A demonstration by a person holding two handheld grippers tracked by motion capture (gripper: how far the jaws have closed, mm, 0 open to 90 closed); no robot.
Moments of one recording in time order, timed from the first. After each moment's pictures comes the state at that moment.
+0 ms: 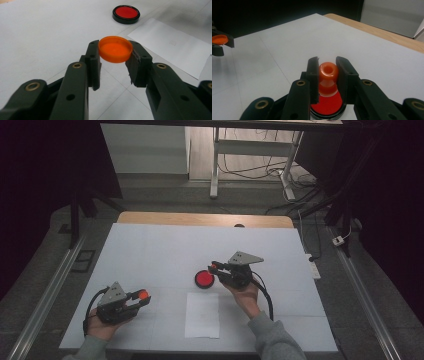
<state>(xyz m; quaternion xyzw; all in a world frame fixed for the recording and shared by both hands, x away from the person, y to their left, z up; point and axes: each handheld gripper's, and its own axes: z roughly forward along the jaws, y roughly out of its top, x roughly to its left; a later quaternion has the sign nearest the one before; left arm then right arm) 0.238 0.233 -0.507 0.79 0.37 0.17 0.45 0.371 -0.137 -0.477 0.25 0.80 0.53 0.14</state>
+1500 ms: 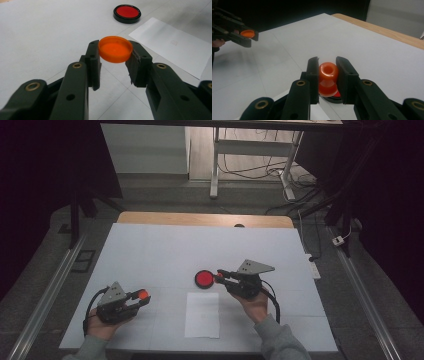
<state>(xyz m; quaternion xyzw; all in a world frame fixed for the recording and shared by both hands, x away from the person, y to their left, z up) 0.239 0.234 -0.507 0.79 0.37 0.17 0.45 0.339 -0.159 -0.467 0.23 0.80 0.54 0.13</state>
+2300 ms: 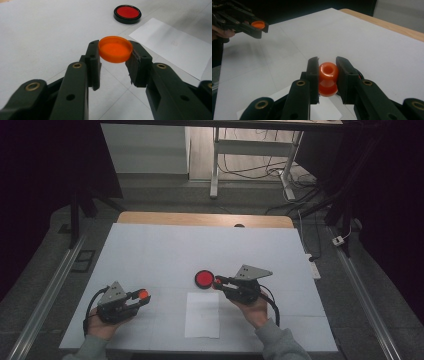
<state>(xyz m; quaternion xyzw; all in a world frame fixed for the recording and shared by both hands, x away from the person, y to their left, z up) 0.240 0.234 -0.507 0.79 0.38 0.17 0.45 0.328 -0.156 -0.473 0.22 0.81 0.53 0.11</state>
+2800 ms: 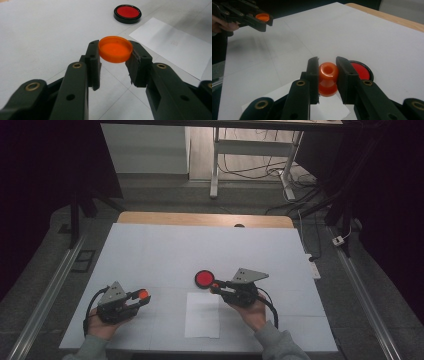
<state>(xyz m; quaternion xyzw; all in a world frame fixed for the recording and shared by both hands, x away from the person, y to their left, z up) 0.240 0.234 -0.508 0.79 0.37 0.17 0.45 0.323 -0.151 -0.481 0.21 0.82 0.52 0.10</state>
